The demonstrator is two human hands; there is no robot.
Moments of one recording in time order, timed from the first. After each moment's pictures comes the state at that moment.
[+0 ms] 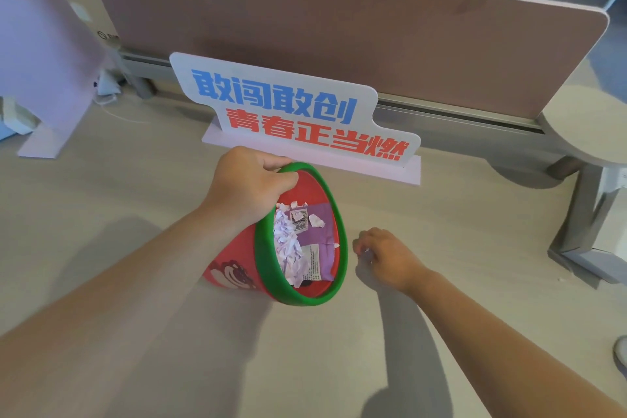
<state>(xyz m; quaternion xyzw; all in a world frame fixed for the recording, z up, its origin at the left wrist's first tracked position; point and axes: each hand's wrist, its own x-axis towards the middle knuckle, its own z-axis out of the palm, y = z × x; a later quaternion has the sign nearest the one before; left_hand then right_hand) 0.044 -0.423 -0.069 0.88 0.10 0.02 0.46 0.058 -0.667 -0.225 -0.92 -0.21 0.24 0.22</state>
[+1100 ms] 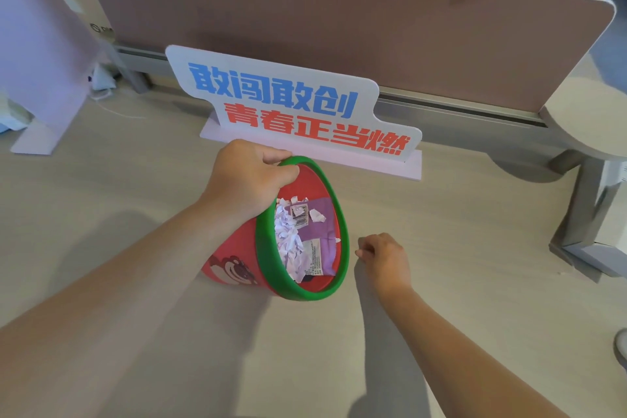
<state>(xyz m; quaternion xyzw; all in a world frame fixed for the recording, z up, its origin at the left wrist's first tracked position) 0.050 -0.420 -0.074 0.88 0.11 0.02 0.46 0.029 -0.643 -0.237 -0.94 0.04 0.13 0.32</state>
